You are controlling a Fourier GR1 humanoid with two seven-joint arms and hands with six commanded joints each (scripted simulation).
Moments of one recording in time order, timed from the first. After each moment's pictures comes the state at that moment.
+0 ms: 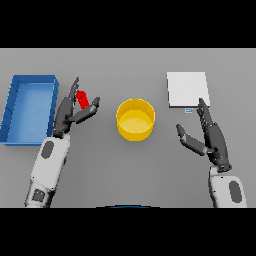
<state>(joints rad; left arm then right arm) -0.41 0.03 0.02 -1.06 -0.19 0.09 -0.09 0.03 -0.10 0.06 -1.64 0.12 0.02 -0.05</state>
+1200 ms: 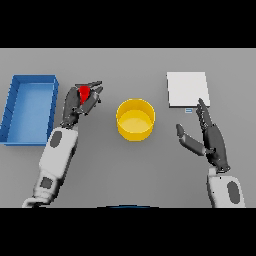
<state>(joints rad) -0.54 -0.01 0.07 -0.91 -0.17 0.15 -0.23 0.04 -0.08 0.06 -1.64 0.12 0.01 -0.07</state>
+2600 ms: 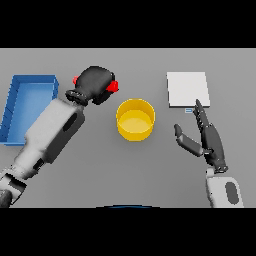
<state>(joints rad) -0.81 0.26 -0.46 -1.05 -0.82 -0.20 0.11 0.04 -0.08 0.08 -1.65 0.15 0.01 -0.03</state>
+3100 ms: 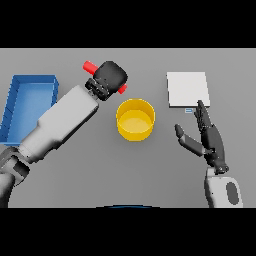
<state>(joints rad) -1.02 0.26 -0.68 -0.93 -1.03 -0.44 0.10 0.04 -0.05 0.05 -1.64 0.08 0.02 -0.02</state>
